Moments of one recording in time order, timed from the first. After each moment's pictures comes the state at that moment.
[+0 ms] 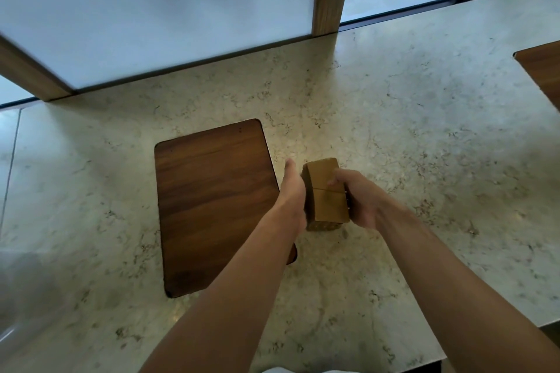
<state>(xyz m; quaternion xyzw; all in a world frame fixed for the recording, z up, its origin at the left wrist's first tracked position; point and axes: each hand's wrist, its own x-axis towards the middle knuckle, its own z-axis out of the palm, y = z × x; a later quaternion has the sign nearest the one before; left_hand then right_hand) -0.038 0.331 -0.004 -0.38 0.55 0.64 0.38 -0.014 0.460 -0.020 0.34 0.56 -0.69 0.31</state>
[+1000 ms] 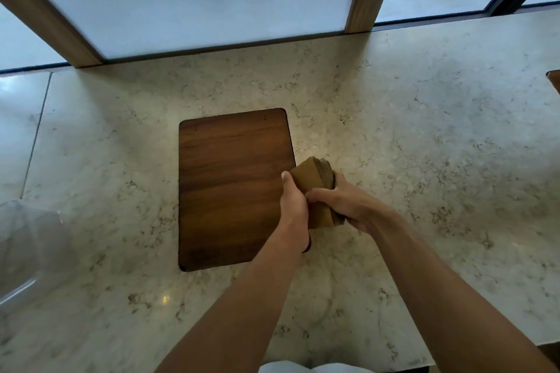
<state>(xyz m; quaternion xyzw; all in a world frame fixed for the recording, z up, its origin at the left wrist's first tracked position) -0.005 0.293 -0.027 -0.44 0.47 0.72 0.26 -0.014 0.405 -0.025 0.24 0.71 -0.56 0.36</state>
